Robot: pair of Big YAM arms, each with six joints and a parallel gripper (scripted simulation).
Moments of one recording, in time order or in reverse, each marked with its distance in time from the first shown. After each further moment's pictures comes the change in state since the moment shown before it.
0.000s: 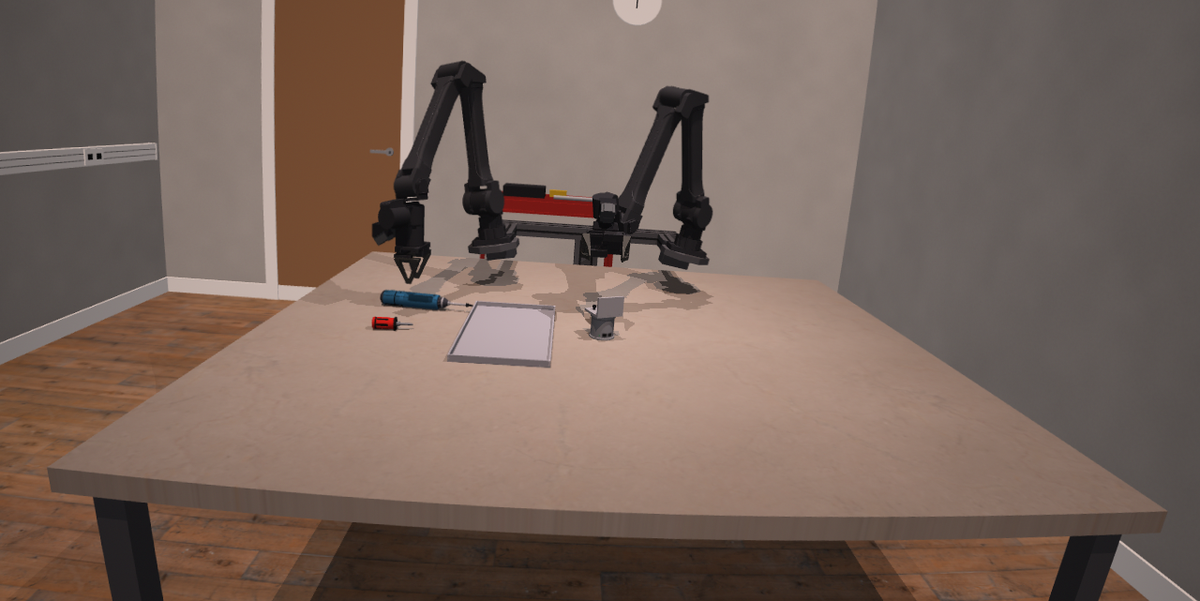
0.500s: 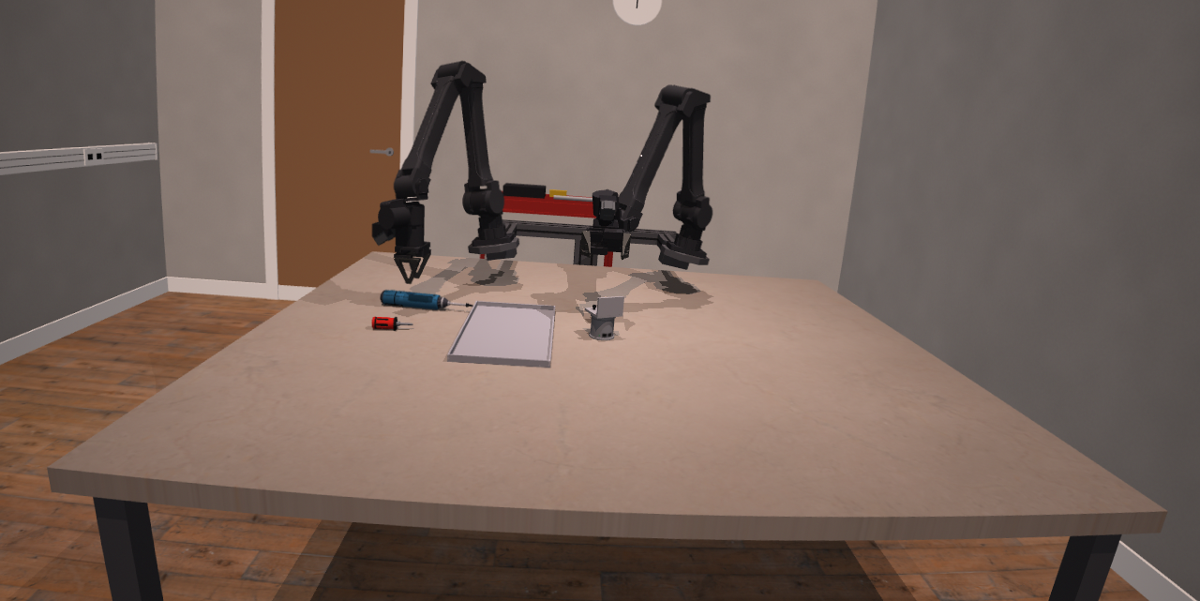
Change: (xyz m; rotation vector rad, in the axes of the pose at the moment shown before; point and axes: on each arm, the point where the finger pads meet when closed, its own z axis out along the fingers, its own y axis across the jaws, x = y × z) left arm -0.006 0.000 -0.002 0.000 0.003 0.003; right arm 0.000 0.000 0.000 0.000 0.000 0.000
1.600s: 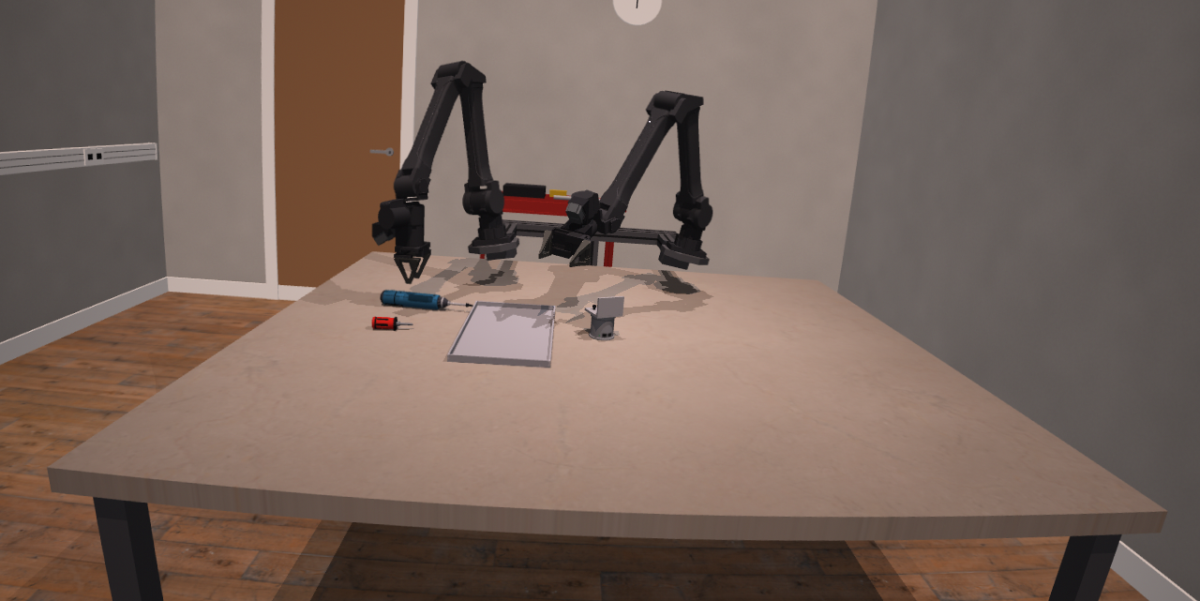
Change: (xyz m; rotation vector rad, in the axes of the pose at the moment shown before) left arm -0.005 -0.125 0.049 0.415 0.077 0.009; right arm 0.000 0.000 0.000 0.000 0.000 0.000
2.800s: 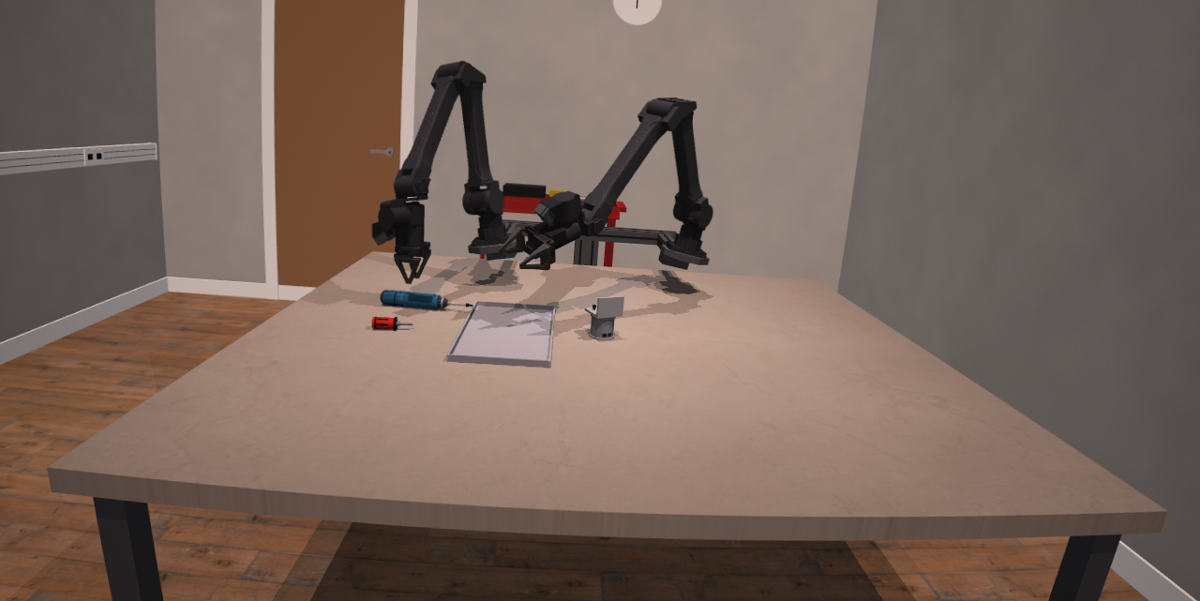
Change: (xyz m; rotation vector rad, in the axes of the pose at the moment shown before) left arm -0.010 -0.088 0.059 0.422 0.083 0.000; right arm 0.000 0.000 0.000 0.000 0.000 0.000
